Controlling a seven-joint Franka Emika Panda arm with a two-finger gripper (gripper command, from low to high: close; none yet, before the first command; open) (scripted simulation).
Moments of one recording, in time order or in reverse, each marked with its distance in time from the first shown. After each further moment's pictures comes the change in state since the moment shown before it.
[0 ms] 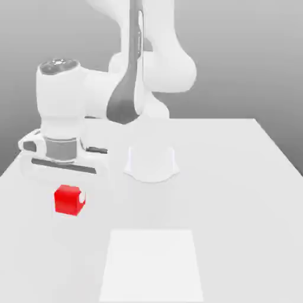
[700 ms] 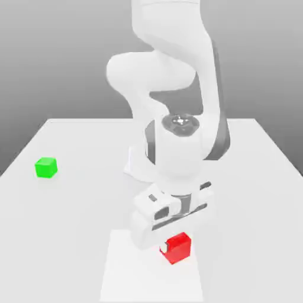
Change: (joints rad) arm 0.521 0.385 0.299 0.068 0.227 0.283 -0.368
